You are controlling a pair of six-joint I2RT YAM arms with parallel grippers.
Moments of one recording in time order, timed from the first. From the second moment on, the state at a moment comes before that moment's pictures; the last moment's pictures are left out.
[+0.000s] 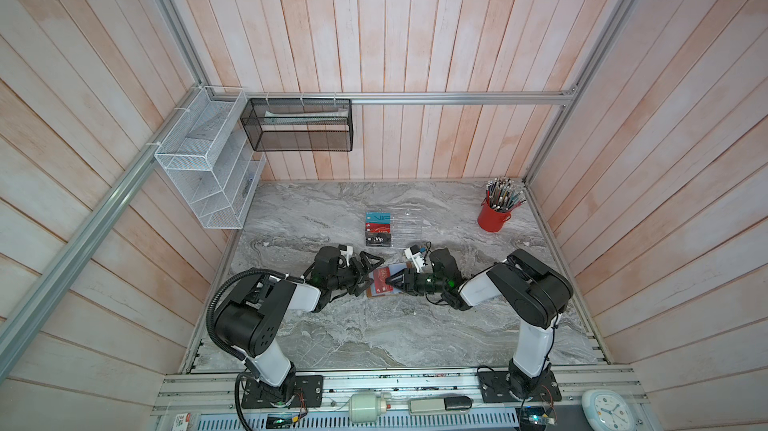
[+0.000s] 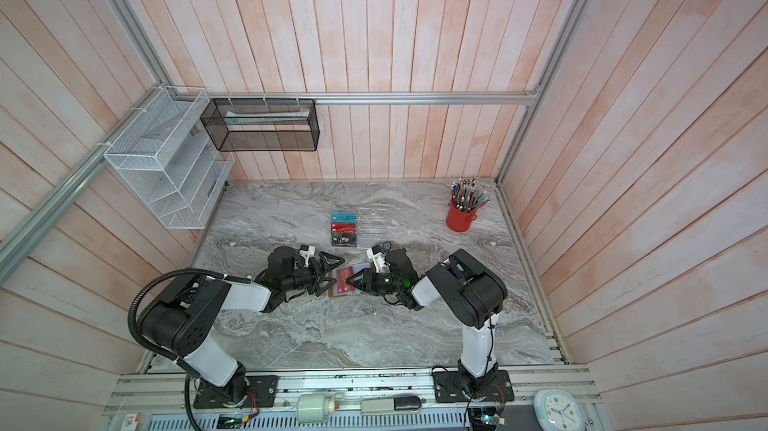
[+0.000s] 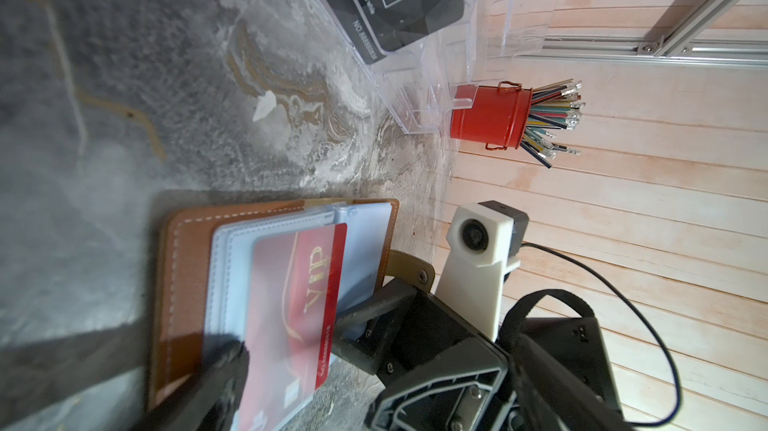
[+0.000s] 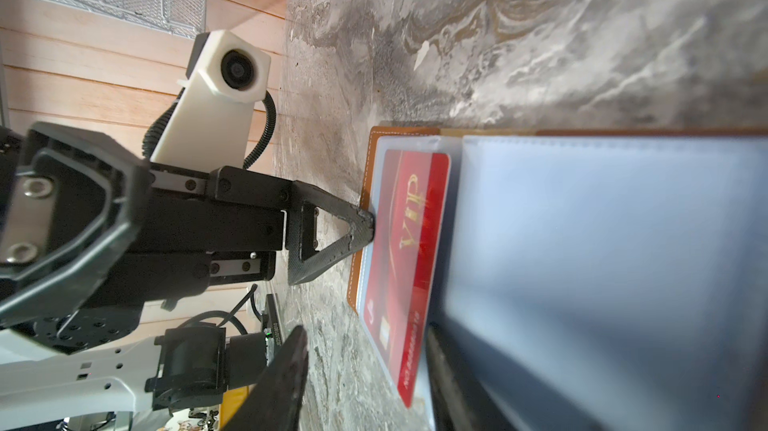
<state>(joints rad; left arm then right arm) -0.40 1.68 0.51 0.66 0.64 -1.25 0.65 1.91 0.62 0.79 -0.69 0.97</state>
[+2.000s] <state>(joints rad) -0.38 1.65 0.55 0.49 0.63 -1.12 0.57 1.87 0.55 0.90 -0.71 0.99</state>
